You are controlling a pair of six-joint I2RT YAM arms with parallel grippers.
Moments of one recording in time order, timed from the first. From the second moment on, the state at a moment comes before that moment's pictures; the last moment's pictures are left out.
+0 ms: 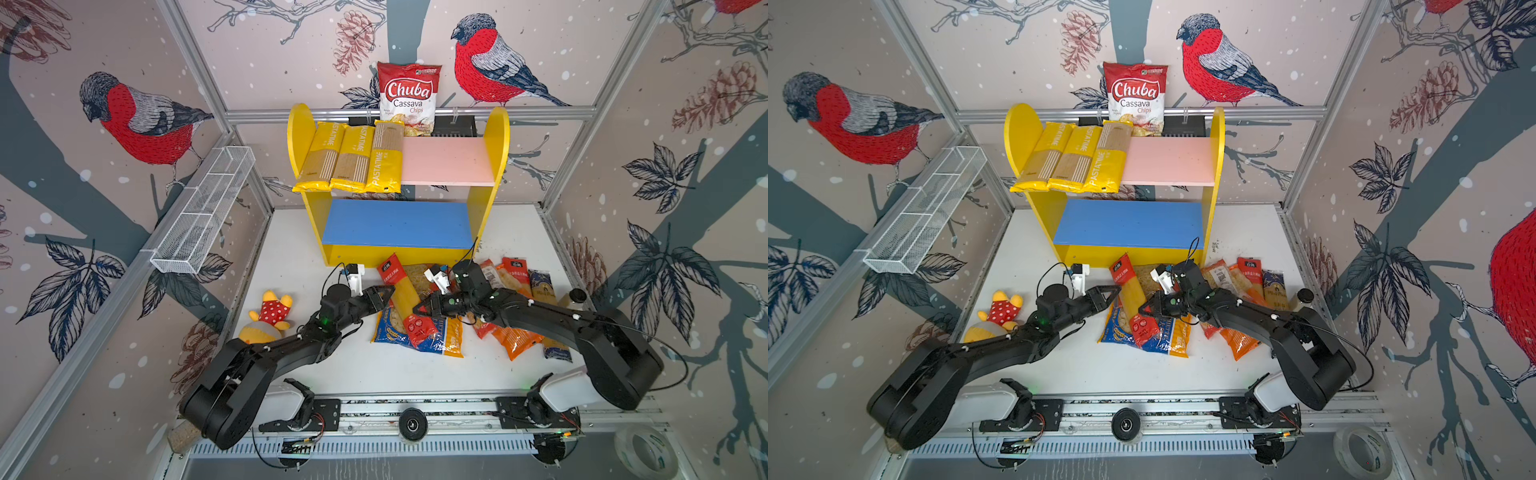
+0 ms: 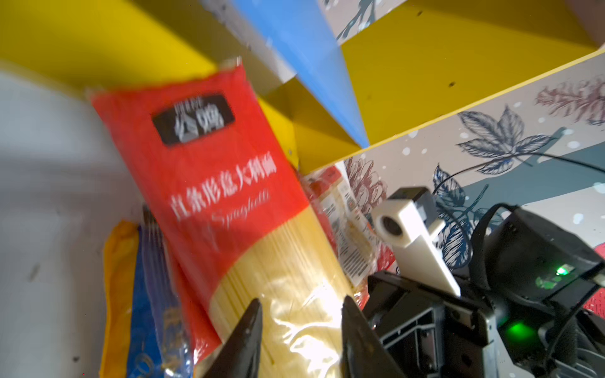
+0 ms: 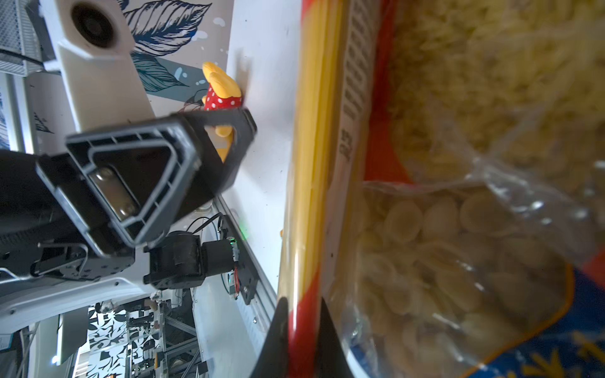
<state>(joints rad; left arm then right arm) -0.50 1.25 0.35 0.67 0.38 -0.94 0.69 1.45 0.75 -0.02 -0.70 0.68</state>
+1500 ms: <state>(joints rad) -0.56 0.92 0.67 0.54 0.41 -0.62 0.37 1.19 1.23 0.22 -0.90 0.91</state>
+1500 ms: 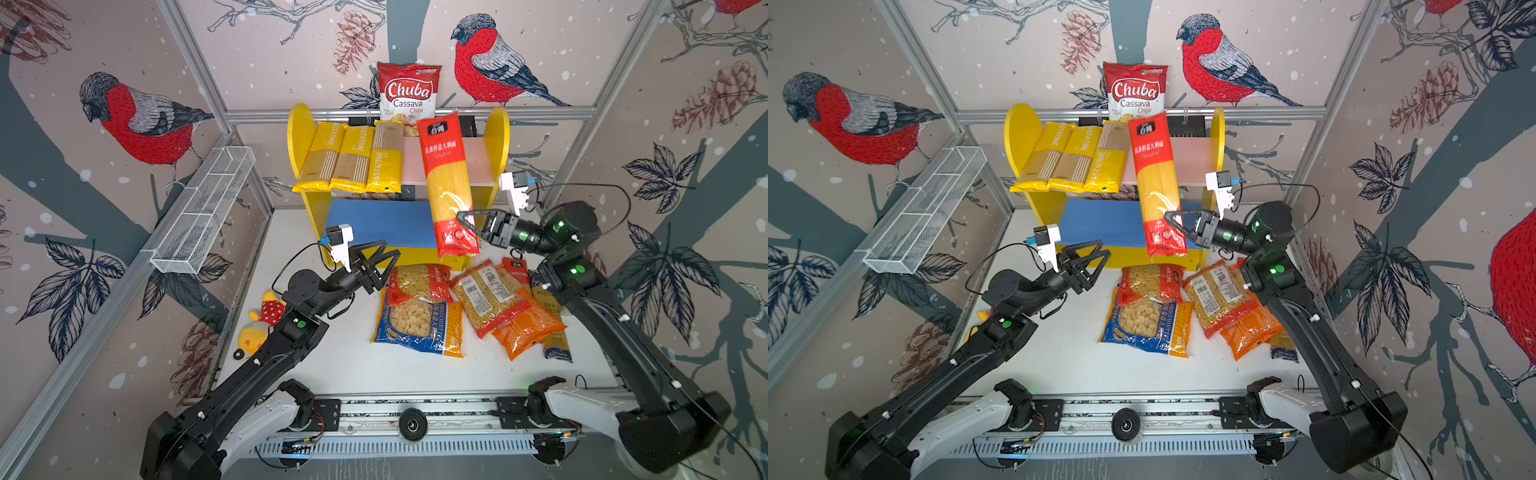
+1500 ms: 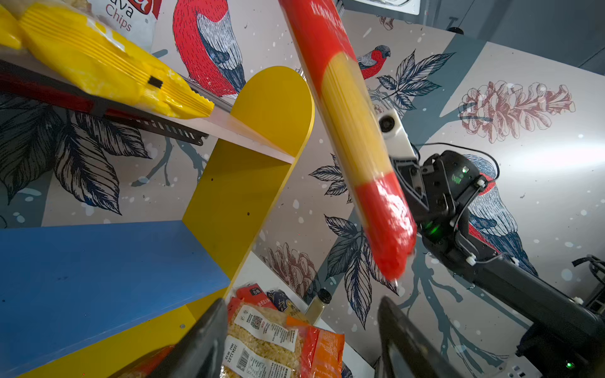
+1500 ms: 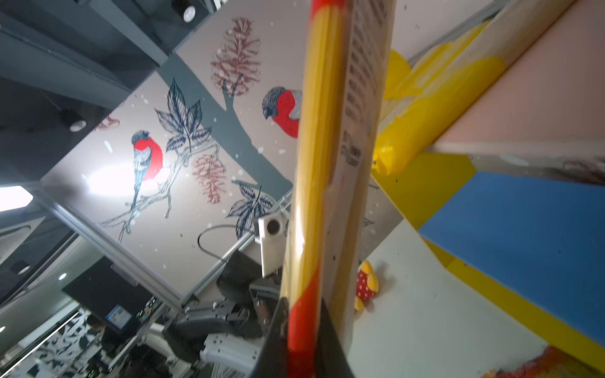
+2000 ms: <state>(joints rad) -0.58 0.94 0.63 0.56 0.36 -0.61 0.46 1.60 1.64 0.12 -0.60 1.12</state>
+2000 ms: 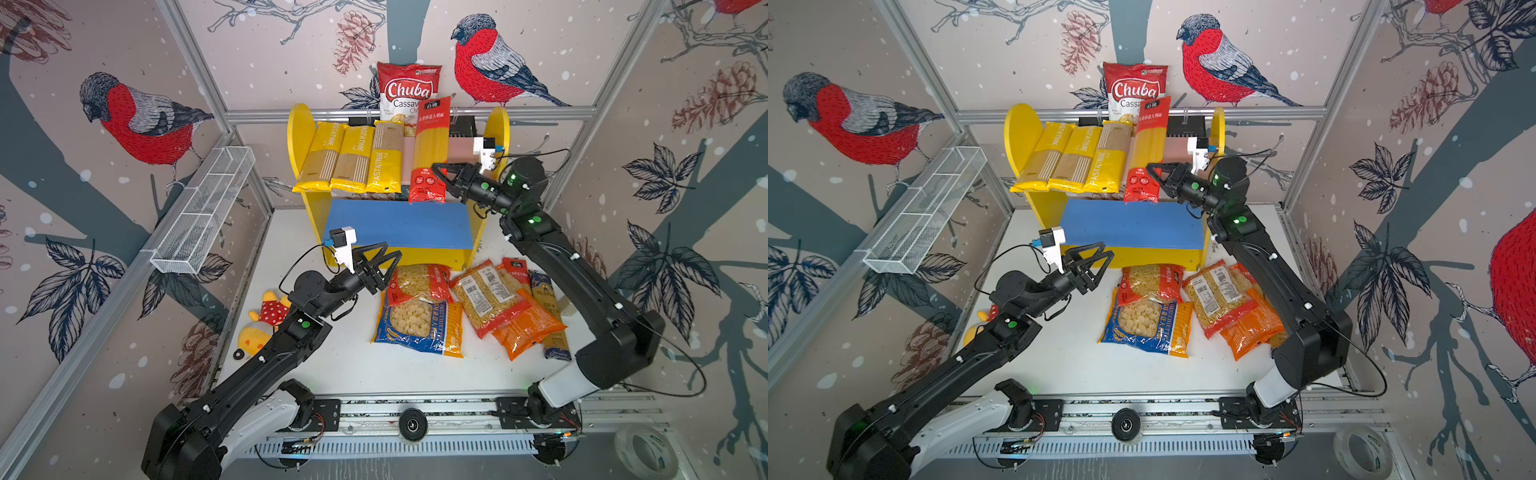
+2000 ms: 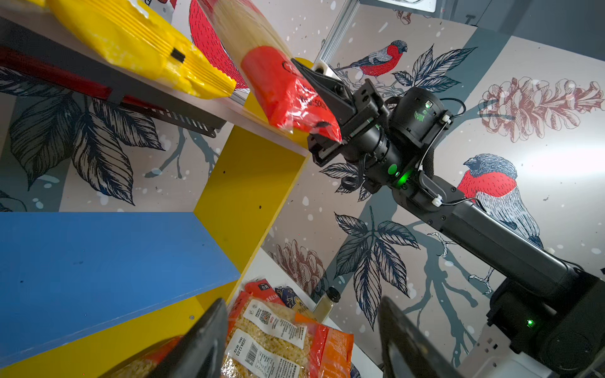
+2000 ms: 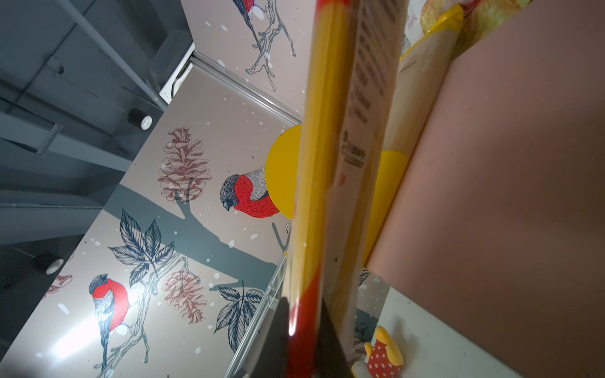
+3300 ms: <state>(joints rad) -0.61 0.97 0.59 0.59 0.31 -0.60 0.50 1.65 1.63 -0.01 -0.57 1.08</state>
